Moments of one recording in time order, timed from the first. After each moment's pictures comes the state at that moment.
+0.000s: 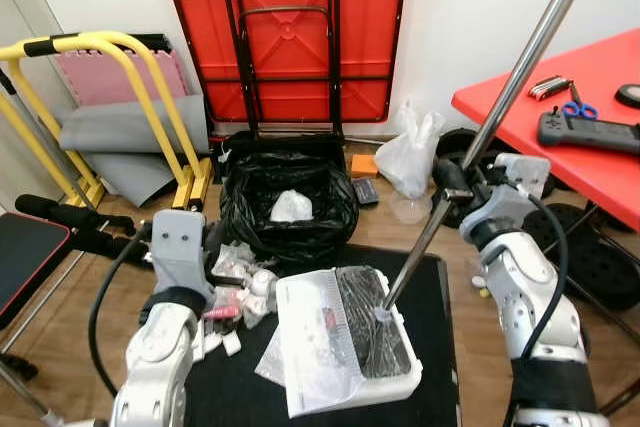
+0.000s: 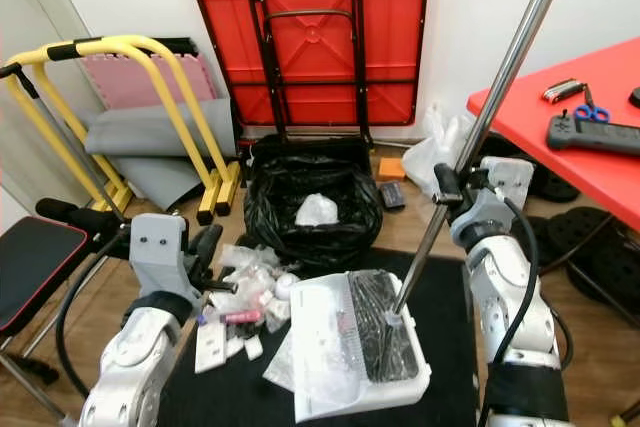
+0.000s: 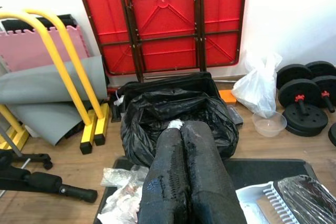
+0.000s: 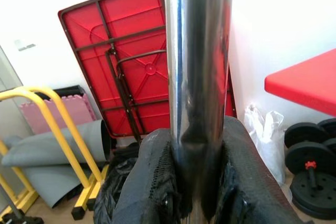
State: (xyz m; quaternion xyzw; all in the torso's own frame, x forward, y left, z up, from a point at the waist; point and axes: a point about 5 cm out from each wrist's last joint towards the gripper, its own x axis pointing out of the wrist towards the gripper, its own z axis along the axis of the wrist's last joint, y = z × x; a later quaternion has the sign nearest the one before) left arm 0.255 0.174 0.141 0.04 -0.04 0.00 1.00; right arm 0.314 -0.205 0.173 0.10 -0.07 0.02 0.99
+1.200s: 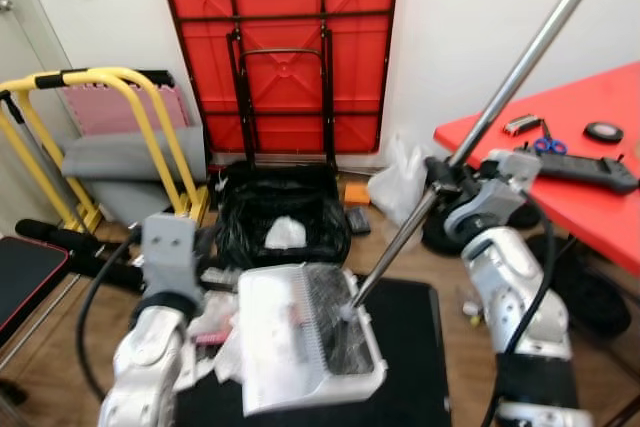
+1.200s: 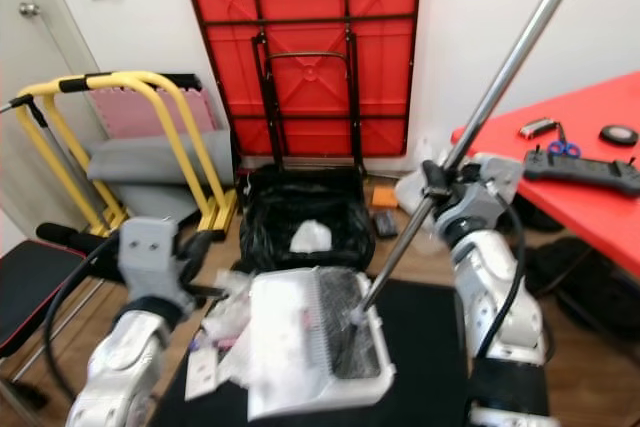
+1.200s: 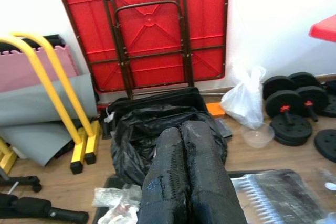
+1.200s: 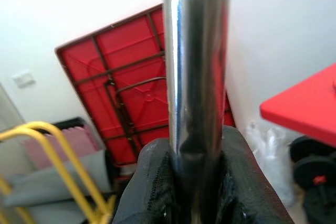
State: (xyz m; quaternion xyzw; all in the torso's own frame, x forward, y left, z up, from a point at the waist) left arm 0.252 0.167 0.139 0.04 -0.03 -0.03 1.00; right arm 0.317 -0.206 0.184 0.13 -0.06 0.00 0.99
